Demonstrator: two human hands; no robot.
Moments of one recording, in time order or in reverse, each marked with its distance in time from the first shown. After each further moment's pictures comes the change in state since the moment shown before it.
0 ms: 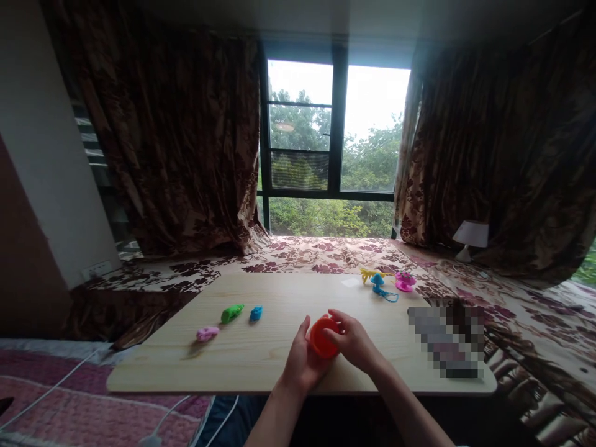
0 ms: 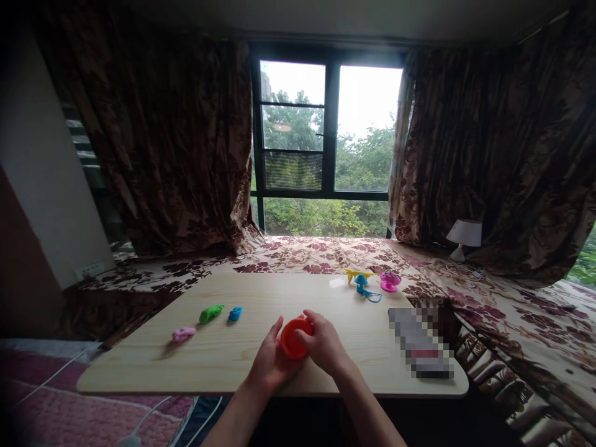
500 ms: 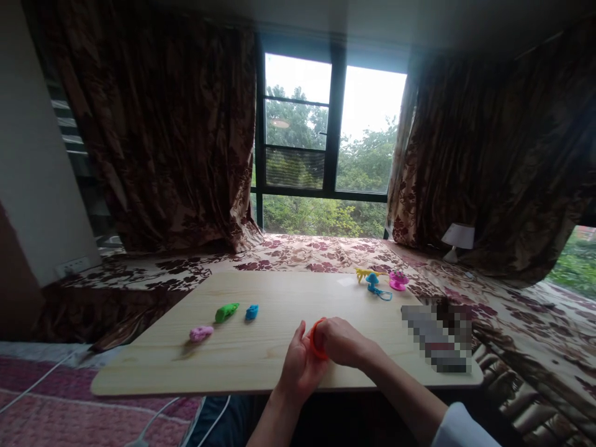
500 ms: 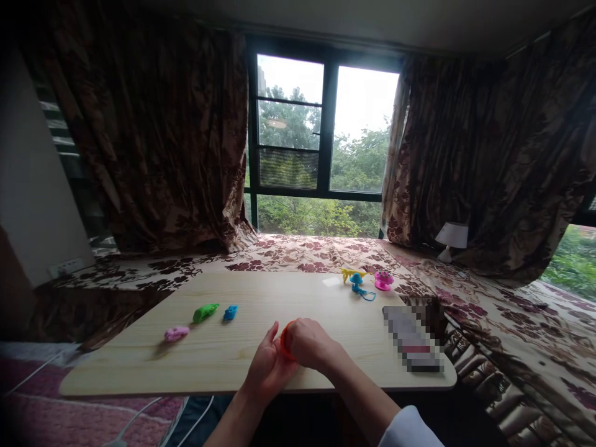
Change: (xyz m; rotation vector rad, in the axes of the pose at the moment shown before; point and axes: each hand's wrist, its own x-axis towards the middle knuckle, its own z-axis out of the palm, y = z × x) left_hand -0.005 -0.007 -0.007 -0.595 -0.201 -0.150; right_hand 0.015 -0.039 0.012 -0.648 -0.580 0.043
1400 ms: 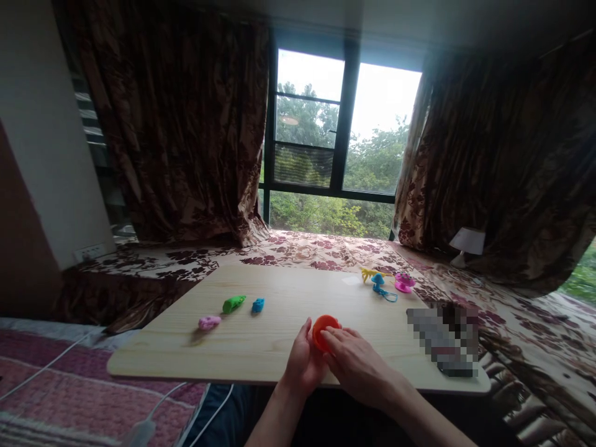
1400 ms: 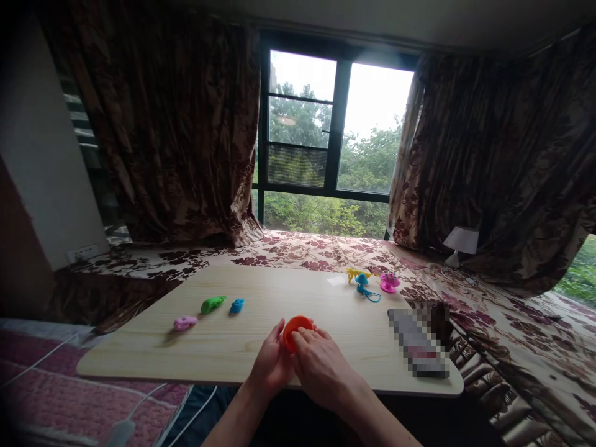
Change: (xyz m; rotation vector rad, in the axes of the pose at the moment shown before) left_hand 0.000 0.000 -0.004 -0.036 0.038 -0.027; right_hand -0.051 -0.020 -0.002 -0.173 0.127 -0.142
